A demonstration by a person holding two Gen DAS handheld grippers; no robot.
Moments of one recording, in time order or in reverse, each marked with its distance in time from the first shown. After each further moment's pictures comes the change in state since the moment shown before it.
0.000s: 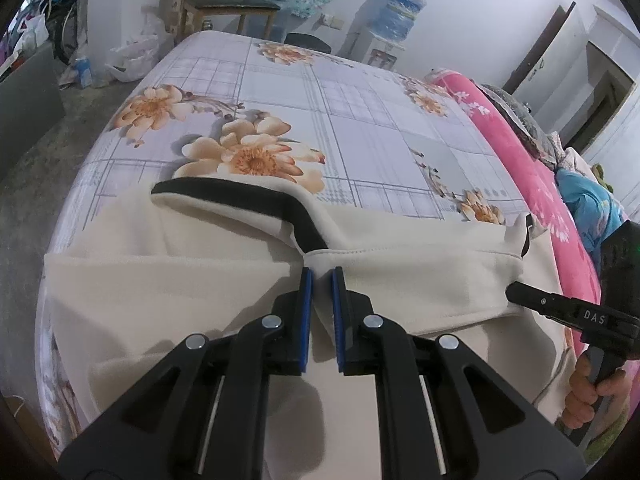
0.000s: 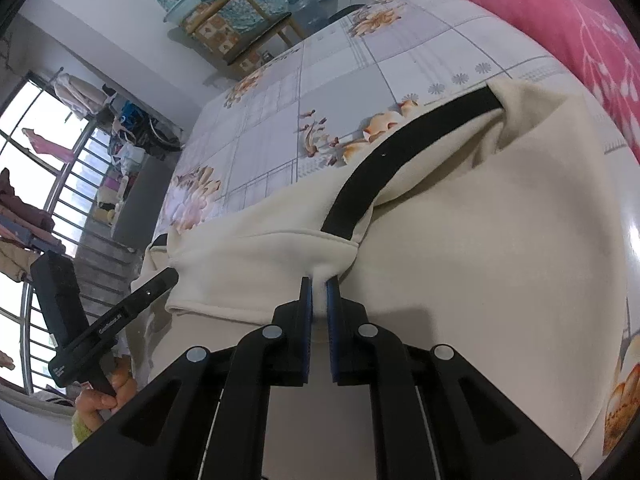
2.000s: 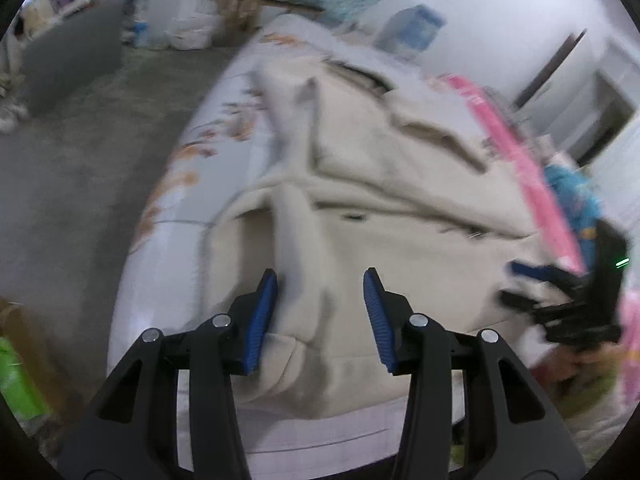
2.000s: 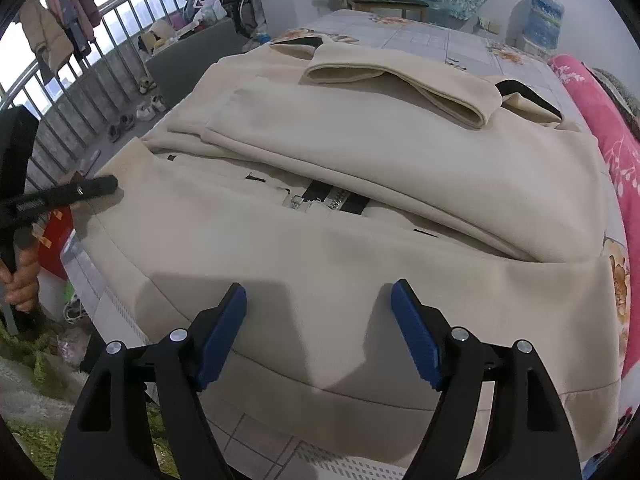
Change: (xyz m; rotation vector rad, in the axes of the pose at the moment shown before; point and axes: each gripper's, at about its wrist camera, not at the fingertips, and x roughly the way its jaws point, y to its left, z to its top) left arm -0.170 0.065 -0.201 -0.134 -0.032 -0.049; right arm -0.064 0.078 -0.198 -0.627 0.108 -0.147
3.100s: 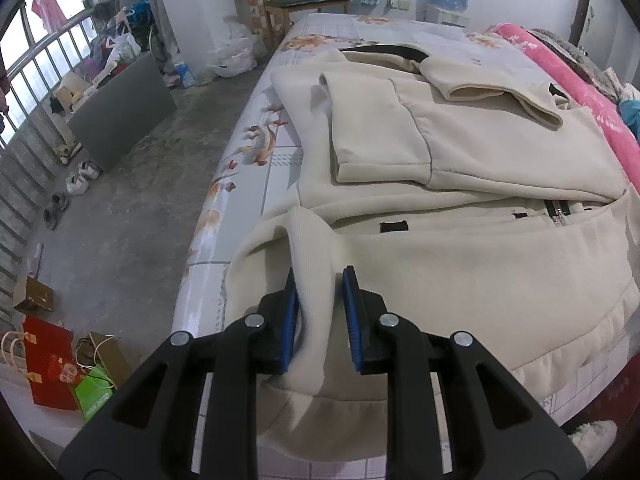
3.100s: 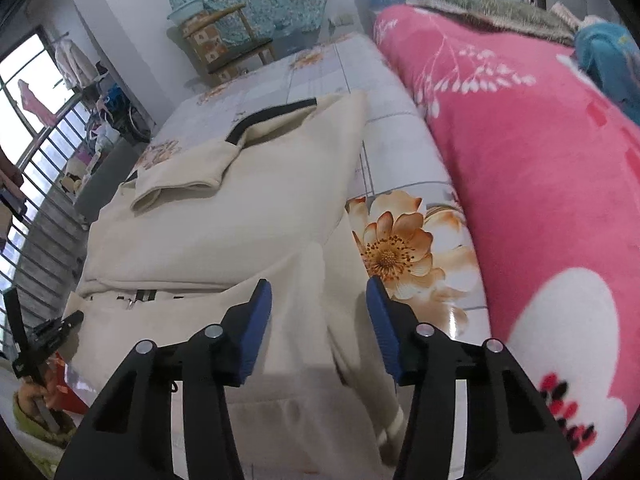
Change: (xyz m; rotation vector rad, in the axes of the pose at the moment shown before) left arm 0.038 -0.049 0.010 0.199 0.046 0.472; right arm -0.061 -0.193 -0.027 0.496 -0.158 -0.079
